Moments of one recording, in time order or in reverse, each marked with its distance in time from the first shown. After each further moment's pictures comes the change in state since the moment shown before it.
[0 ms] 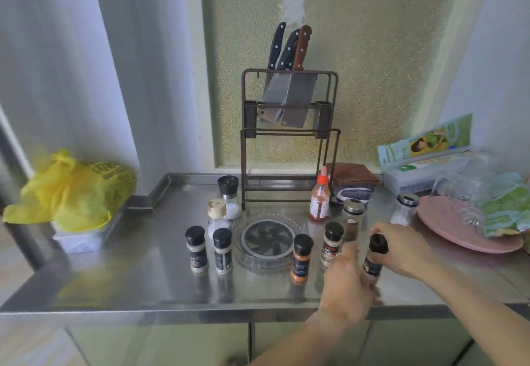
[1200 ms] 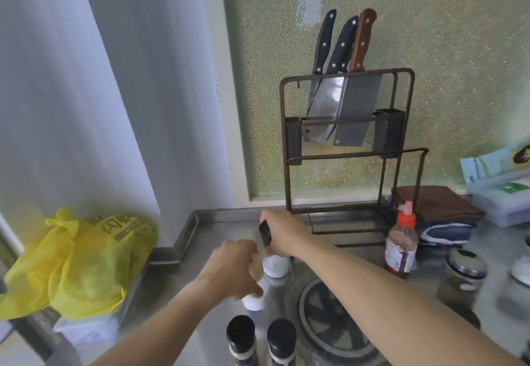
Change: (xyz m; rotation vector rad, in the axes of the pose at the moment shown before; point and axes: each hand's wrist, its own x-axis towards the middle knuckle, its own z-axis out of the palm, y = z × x) left_hand 0.122 -0.162 -0.285 0.756 -0.178 -0.282; right_hand 0.228 -0.319 0.042 0.222 -0.040 -0.427
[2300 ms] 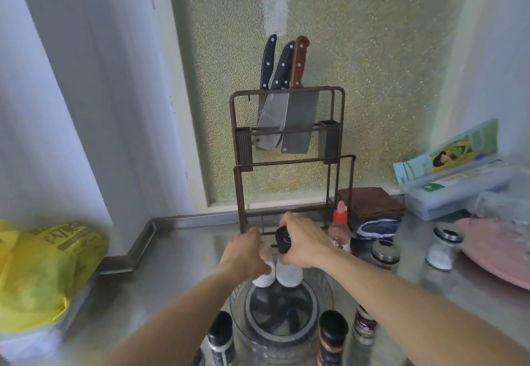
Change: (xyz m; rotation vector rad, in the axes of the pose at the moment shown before) left_hand 0.041 0.106 0.034 -0.115 0.077 0.057; right_hand -0.112 0.091 -0.058 0.055 0.041 0.188
